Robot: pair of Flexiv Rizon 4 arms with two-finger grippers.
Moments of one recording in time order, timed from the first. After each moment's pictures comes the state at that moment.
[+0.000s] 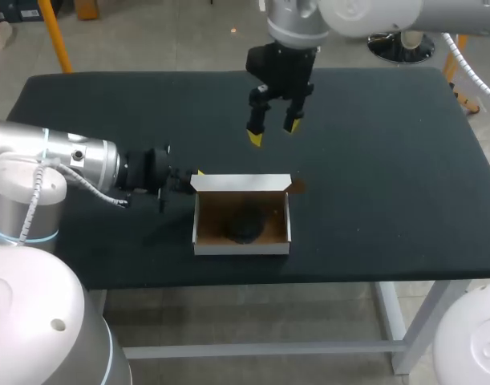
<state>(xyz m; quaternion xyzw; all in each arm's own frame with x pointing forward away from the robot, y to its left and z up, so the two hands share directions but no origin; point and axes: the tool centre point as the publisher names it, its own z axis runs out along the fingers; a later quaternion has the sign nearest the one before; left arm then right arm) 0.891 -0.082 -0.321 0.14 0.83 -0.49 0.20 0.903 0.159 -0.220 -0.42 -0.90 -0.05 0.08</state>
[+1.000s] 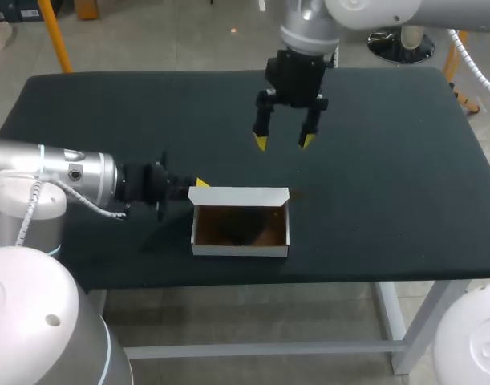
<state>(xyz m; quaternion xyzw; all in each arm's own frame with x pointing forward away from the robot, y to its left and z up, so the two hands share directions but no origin) 0.881 -0.080 -0.327 0.19 0.81 -0.48 0.26 0.889 0.143 -0.236 -0.57 -0.81 -0.01 0.14</state>
